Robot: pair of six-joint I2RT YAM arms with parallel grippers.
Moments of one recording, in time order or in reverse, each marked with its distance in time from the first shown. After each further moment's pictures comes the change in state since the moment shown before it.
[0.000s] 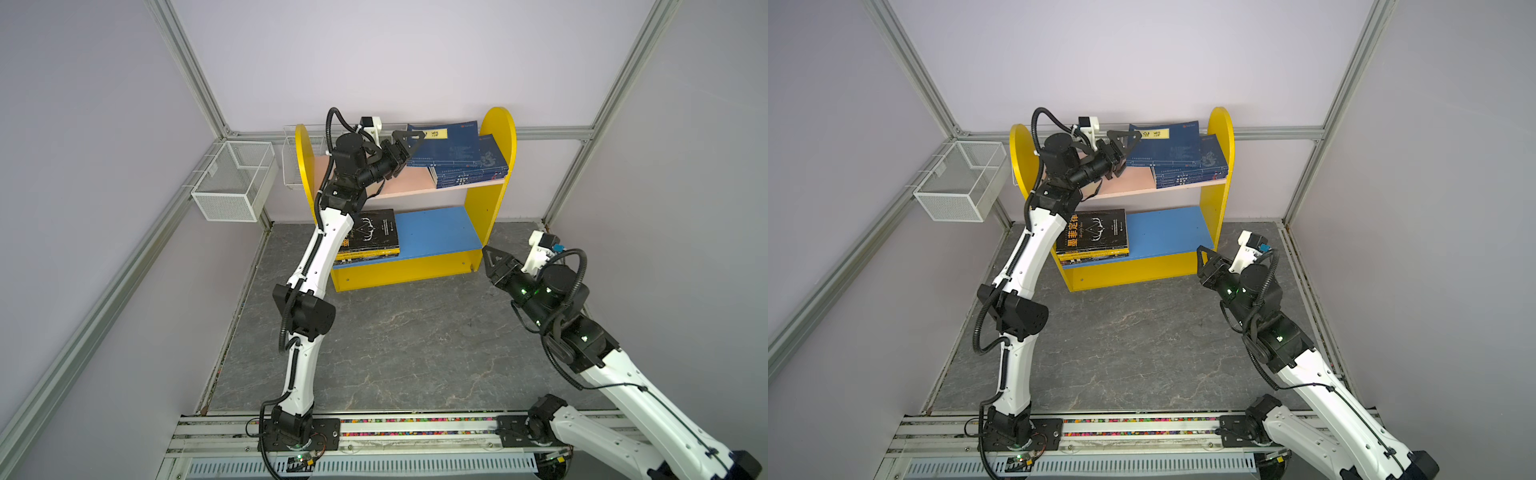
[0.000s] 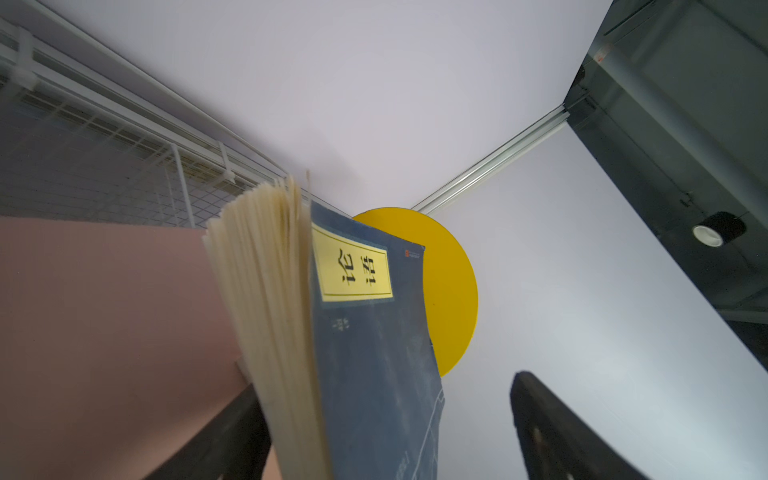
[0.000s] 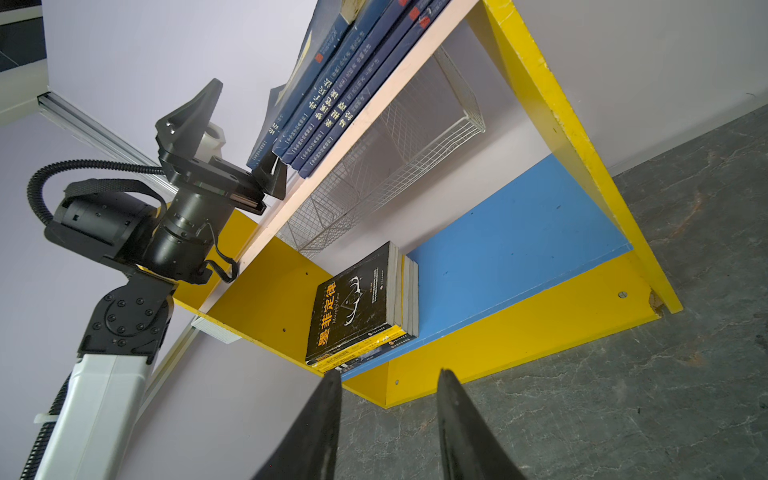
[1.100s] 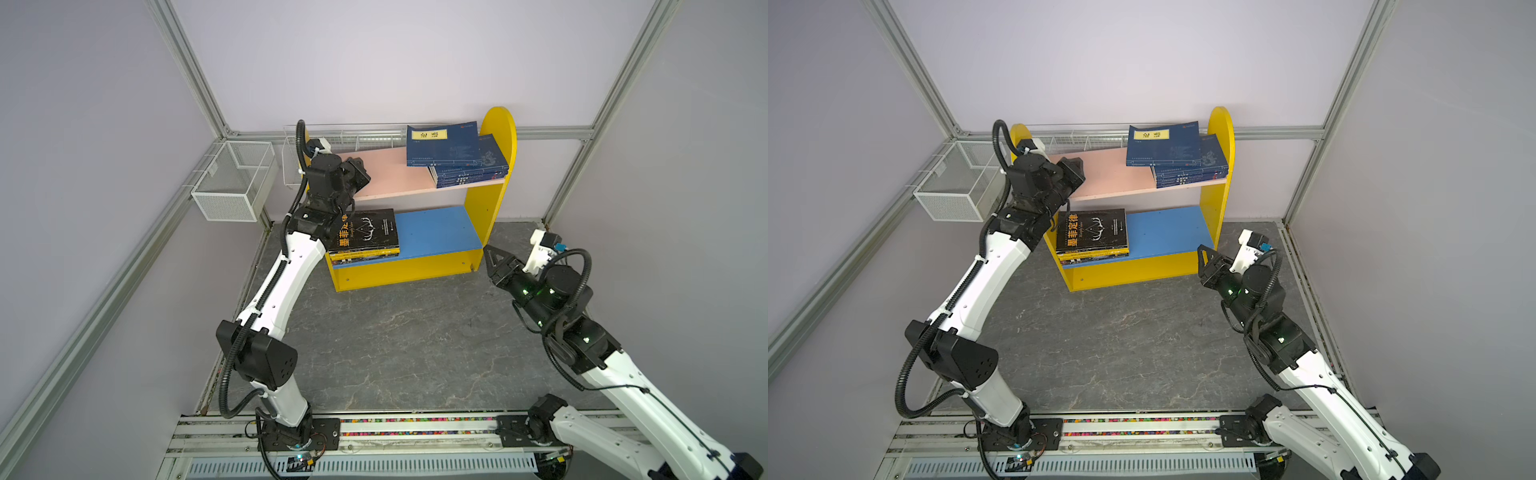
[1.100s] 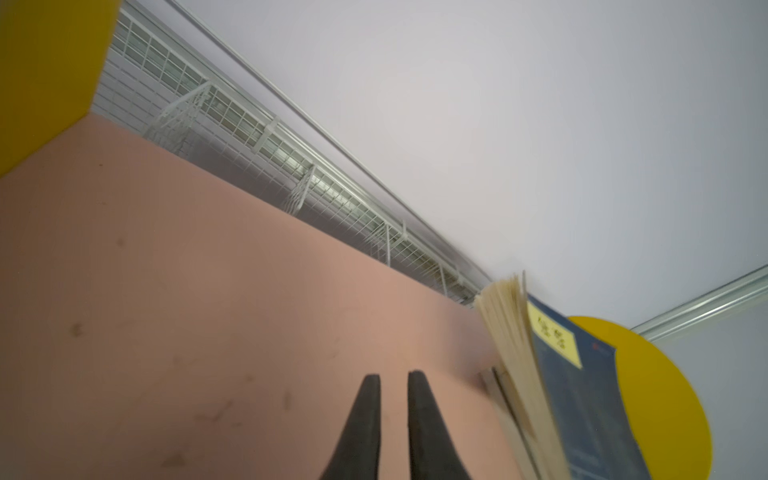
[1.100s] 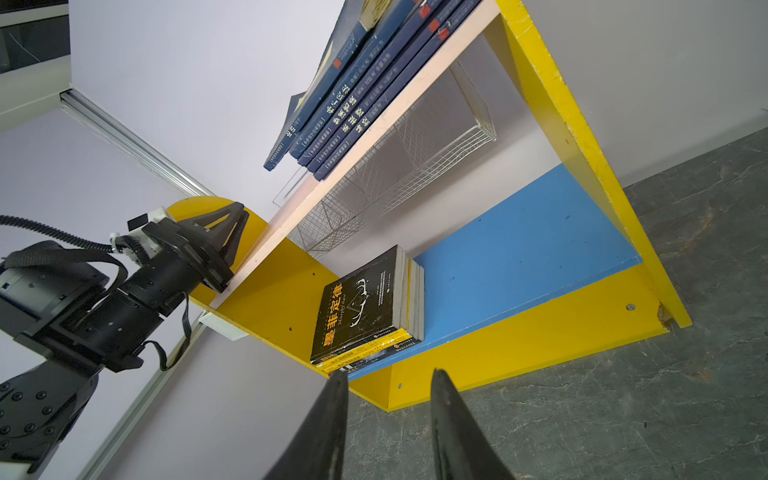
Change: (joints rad) left arm 0.027 -0.467 -0.632 -0.014 -0.612 0.227; right arm 0.000 -0.011 0.000 0.014 -0.010 -0.026
